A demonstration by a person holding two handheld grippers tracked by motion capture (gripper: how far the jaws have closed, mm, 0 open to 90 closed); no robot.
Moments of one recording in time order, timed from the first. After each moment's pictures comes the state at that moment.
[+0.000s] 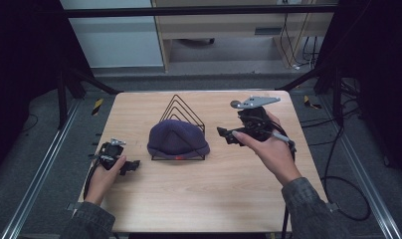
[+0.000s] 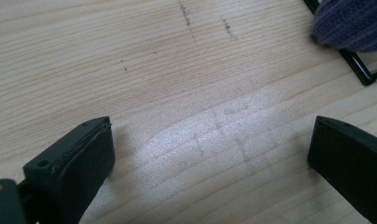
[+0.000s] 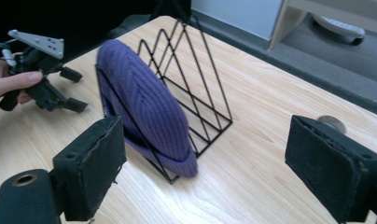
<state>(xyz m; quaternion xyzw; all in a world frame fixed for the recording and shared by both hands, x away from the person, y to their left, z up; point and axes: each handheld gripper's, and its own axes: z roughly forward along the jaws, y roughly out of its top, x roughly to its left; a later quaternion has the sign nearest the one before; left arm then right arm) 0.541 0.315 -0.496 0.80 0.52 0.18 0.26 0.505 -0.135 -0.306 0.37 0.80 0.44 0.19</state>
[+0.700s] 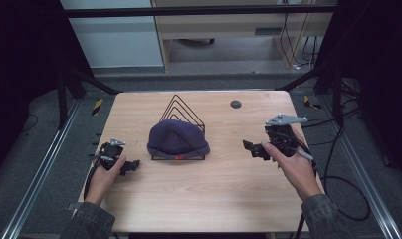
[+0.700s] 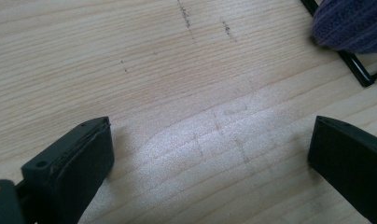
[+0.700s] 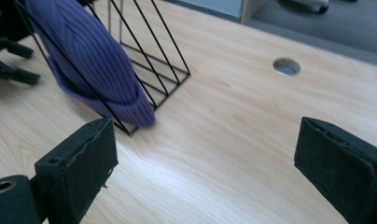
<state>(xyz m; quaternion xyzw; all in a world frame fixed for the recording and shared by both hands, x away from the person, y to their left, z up) 0.539 0.315 -0.497 0.79 0.52 0.18 0.26 0.490 -0.200 -0.356 0.42 0.78 0.42 0.20</state>
